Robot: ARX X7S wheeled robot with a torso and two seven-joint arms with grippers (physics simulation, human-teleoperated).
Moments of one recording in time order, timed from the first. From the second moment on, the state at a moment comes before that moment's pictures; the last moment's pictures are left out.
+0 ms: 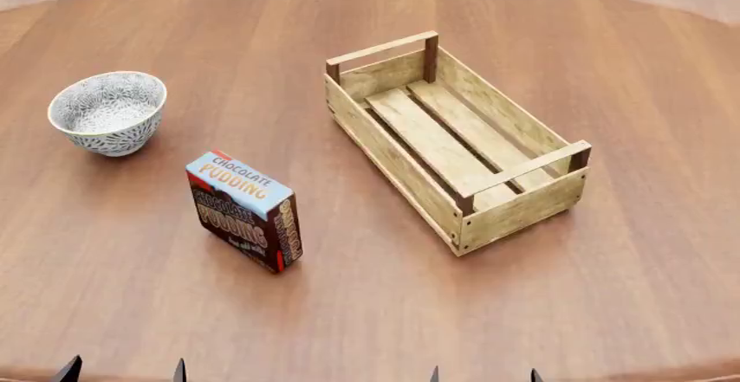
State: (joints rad) left arm 0.00 0.00 0.00 0.00 0.00 0.00 0.00; right arm 0.00 0.00 0.00 0.00 0.00 0.00 0.00
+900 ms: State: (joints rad) left arm 0.09 -0.08 0.09 0.20 -0.07 0.00 -0.08; right arm -0.05 0.08 -0.11 -0.17 0.01 -0.03 0.10
